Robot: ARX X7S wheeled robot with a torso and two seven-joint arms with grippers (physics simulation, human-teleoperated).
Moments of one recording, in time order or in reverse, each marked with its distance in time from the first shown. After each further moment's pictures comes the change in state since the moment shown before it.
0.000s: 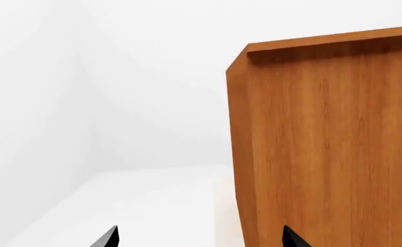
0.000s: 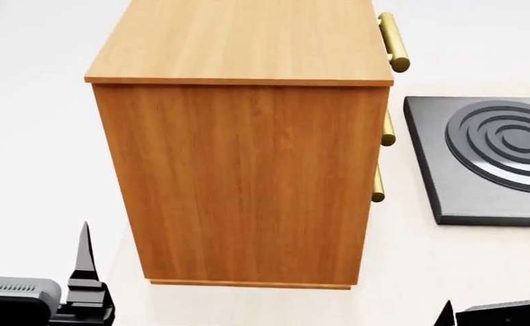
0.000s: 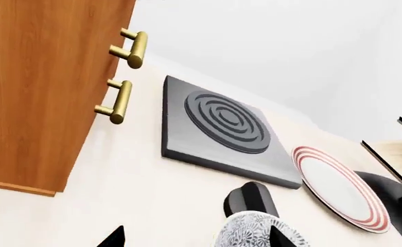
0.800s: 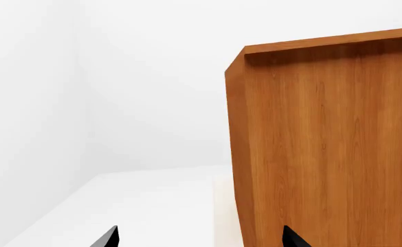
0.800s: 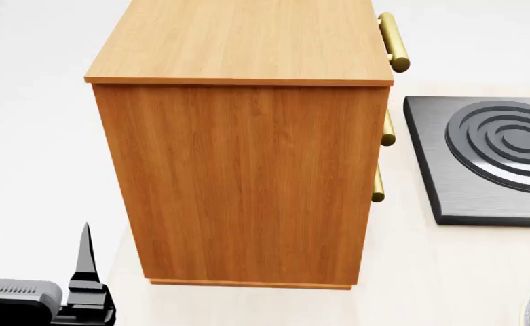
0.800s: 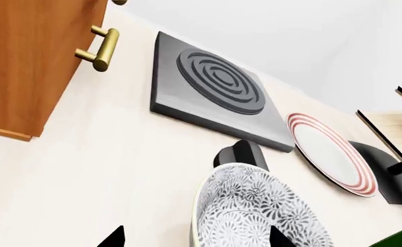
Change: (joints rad) left arm 0.002 -0.010 0.014 0.010 -0.005 0.000 -0.016; right arm -0.166 0.057 0.045 0.079 -0.024 -0.112 -0.023
